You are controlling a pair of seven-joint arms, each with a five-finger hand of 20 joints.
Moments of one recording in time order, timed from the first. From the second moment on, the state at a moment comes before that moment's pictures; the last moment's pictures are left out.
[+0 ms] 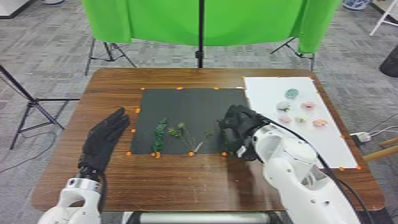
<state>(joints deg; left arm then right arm) 118.9 -67.5 -92.5 -111.2 52.7 0.2 12.3 -89.9 -69.7 70.0 -110.8 -134.8 -24.2 19.3</state>
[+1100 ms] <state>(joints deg) 119.0 -67.5 -92.5 -111.3 52.7 0.2 12.2 -92.6 -62.4 86.7 -109.6 -140.1 -23.1 22.9</state>
